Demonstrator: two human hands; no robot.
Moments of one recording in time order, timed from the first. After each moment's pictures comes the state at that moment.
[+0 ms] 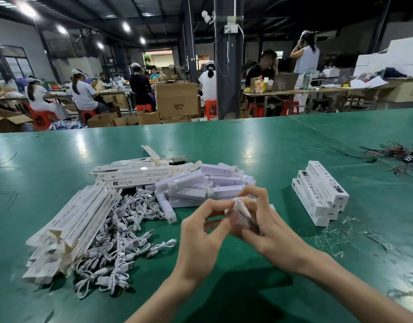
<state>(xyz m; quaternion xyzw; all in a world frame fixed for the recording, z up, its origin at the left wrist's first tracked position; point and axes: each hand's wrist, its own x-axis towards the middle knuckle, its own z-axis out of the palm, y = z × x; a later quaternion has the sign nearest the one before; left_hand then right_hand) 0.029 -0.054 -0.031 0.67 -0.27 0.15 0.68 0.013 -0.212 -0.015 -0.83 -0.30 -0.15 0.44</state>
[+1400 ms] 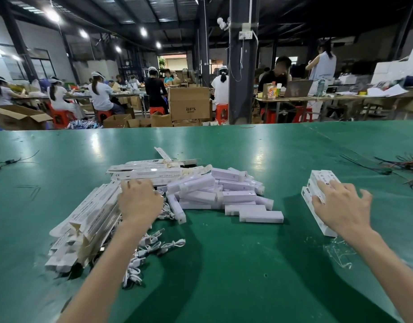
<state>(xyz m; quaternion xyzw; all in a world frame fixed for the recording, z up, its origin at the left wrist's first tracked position) 0.117 0.053 0.004 0.97 0.11 0.18 0.10 0.072 -0.336 -0.022 -0.95 0.21 -0.21 -0.05</state>
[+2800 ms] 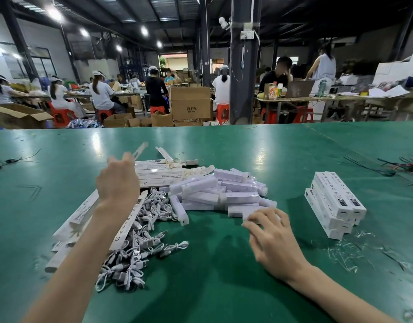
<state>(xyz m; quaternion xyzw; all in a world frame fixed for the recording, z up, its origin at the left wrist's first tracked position) 0.116 0.083 0.055 0.94 0.10 0.31 0.04 0.046 -0.214 -0.068 -0.90 -0.20 -0.38 0.07</state>
